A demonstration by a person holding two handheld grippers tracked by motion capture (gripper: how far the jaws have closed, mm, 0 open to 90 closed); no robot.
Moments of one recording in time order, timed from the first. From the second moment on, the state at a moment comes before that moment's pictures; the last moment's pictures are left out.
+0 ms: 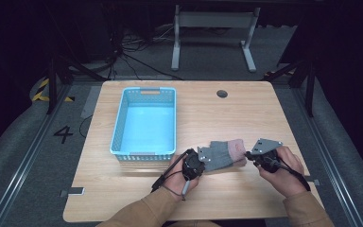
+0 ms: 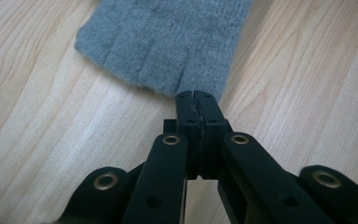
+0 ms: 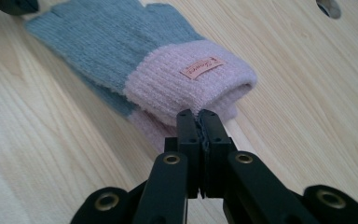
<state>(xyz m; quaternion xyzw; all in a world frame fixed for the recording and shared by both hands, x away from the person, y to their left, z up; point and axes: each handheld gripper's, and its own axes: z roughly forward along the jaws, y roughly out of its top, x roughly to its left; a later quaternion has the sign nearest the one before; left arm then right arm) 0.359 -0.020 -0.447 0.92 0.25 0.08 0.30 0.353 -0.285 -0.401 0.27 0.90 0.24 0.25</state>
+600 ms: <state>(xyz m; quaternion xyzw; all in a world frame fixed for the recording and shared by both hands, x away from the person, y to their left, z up) 0.360 -0.012 -0.442 0.91 0.26 0.07 0.32 0.358 -0.298 -0.419 0.32 0.90 0.21 0.20</state>
